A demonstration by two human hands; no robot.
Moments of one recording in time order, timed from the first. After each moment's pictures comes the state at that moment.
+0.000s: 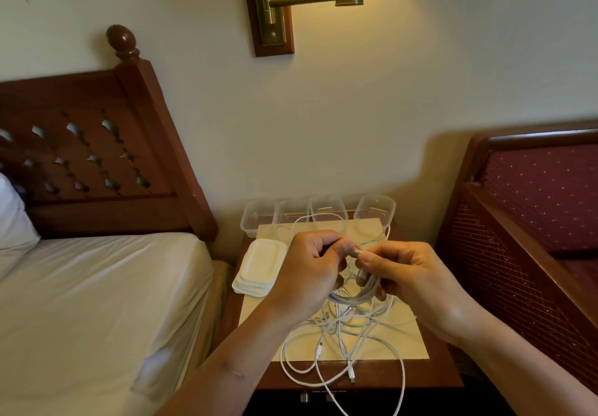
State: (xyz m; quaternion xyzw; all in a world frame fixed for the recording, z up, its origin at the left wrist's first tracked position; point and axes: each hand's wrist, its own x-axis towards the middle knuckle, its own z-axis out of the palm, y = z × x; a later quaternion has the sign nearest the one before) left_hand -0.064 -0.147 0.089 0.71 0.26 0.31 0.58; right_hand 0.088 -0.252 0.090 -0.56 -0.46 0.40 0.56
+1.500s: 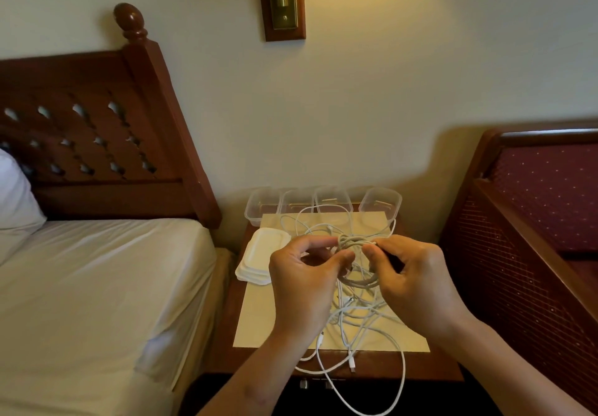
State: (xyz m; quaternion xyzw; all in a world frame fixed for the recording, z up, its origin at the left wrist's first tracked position) left_hand -0.068 -0.172 0.068 0.60 0.38 0.49 0.51; right_hand 0.076 -0.245 0.069 -0.65 -0.57 0.05 0.50
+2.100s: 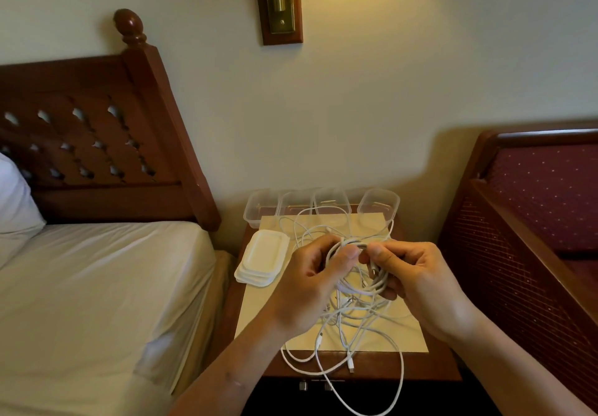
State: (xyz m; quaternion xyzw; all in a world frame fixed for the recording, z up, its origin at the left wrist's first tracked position) left_hand -0.082 -0.156 0.069 0.72 0.21 0.31 0.59; right_hand 0.082 -0.252 0.076 -0.54 -0.43 0.39 0.61
